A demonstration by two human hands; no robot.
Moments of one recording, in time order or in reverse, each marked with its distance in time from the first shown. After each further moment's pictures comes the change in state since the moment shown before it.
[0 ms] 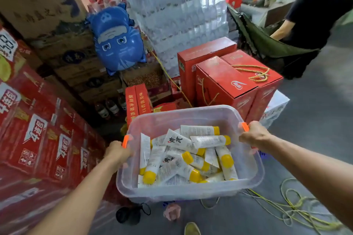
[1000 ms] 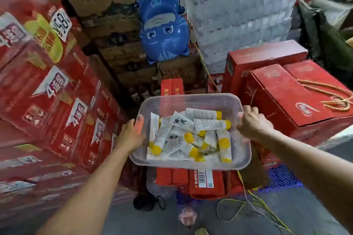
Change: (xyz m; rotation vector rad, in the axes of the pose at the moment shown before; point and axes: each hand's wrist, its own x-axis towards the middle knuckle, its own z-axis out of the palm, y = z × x) left_hand 0.074 -0.001 -0.056 0.150 0.116 0.096; right_hand 0.068 -0.162 0.064 -0.538 -0.019 -0.374
